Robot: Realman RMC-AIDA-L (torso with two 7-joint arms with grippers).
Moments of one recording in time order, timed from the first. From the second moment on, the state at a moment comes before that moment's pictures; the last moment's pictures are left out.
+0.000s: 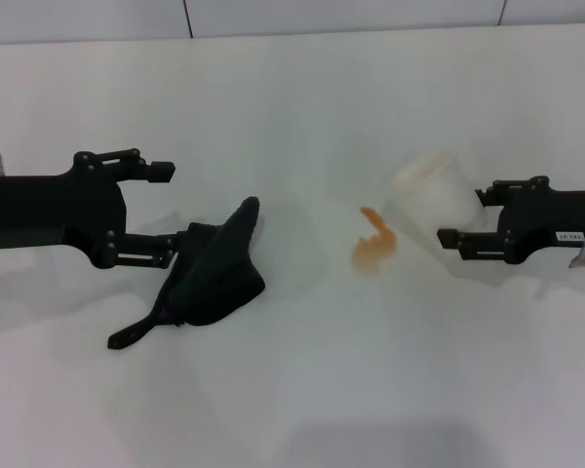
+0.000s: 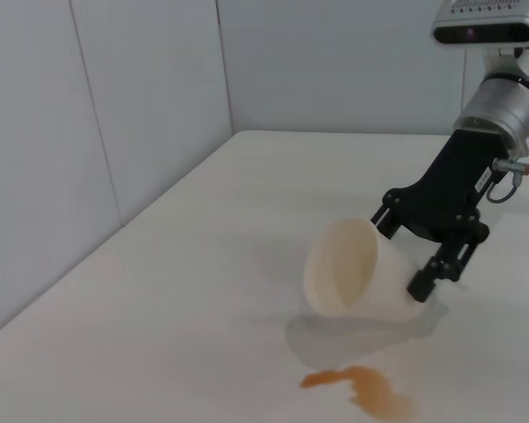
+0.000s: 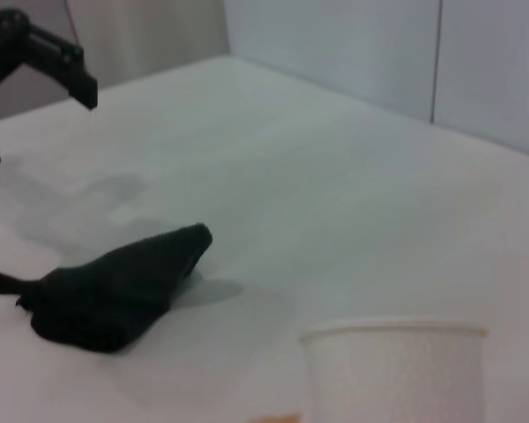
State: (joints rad) left arm -0.44 -2.06 0.83 0.99 2.02 1.63 -1.34; right arm 0.33 2.01 -1.26 -0.98 -1.81 -1.16 1.61
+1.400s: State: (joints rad) left arm -0.44 -2.07 0.83 0.99 2.02 1.63 -1.34; right arm 0.31 2.01 -1.20 -0.55 -1.37 -1.15 1.04
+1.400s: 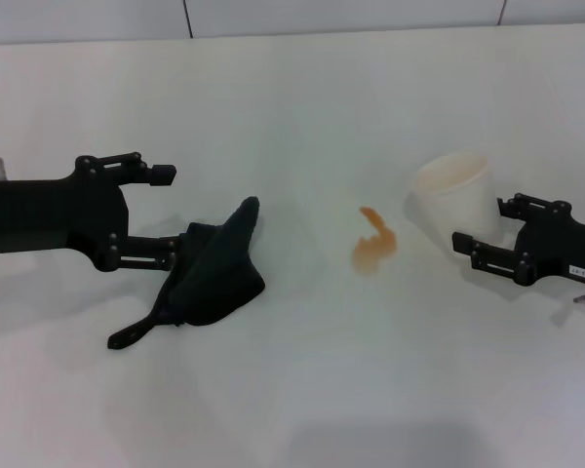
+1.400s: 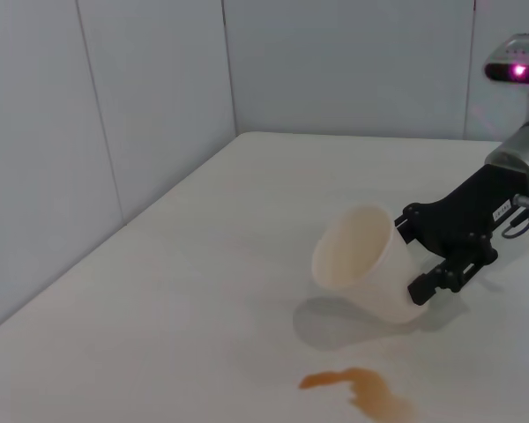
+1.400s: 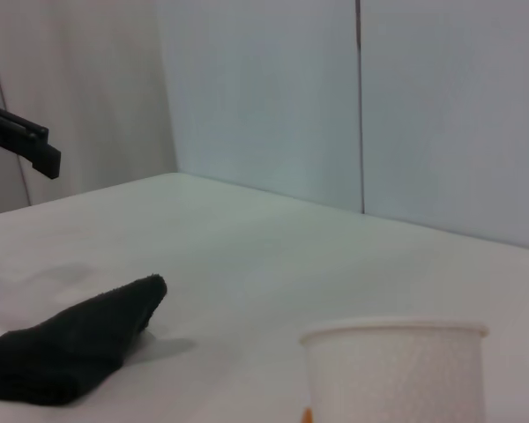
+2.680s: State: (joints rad) left arm -0.44 -2.07 0.83 1.01 2.02 1.63 -1.35; right arm 0.30 2.01 -1.19 -0.53 -1.38 -1.17 1.03
